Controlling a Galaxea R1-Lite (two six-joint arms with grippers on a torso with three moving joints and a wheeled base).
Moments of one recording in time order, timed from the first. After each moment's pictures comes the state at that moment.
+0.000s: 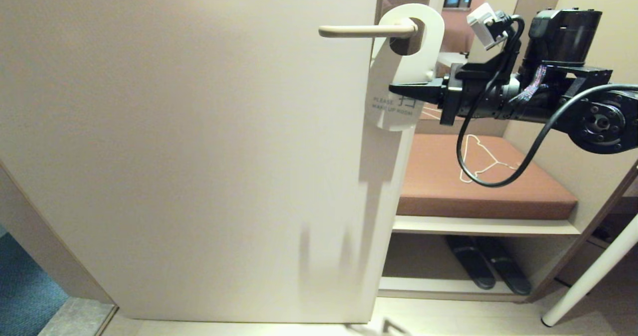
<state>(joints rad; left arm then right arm) 0.00 0.00 0.00 0.00 0.01 0.00 0.27 1.84 -1.42 -0.37 0.83 -0.15</state>
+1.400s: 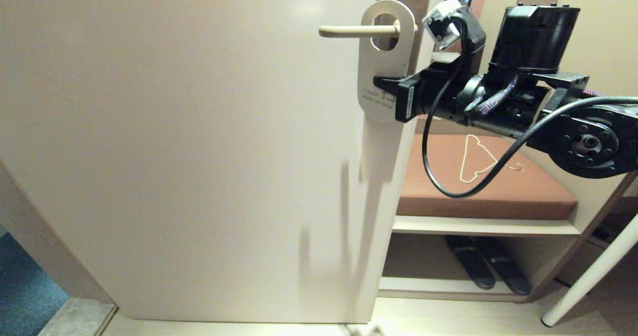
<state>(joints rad) 0.00 0.00 0.00 0.00 0.01 0.00 0.49 1.82 -1.37 -0.44 0.20 -0.15</state>
